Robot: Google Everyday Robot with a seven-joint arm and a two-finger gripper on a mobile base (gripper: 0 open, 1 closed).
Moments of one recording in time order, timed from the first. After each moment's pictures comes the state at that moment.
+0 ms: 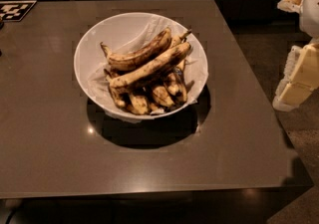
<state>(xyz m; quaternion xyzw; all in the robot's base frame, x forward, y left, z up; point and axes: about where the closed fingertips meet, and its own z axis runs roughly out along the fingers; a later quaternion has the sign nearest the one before) 0.436 -0.205 1.010 -0.60 0.77 -0.07 0.21</state>
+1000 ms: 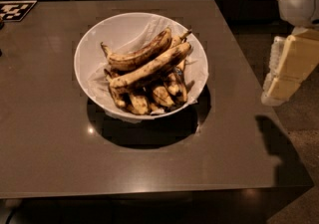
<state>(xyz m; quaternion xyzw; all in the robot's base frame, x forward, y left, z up) 0.431 -0.171 1.031 -0.65 0.73 -0.09 0.20</state>
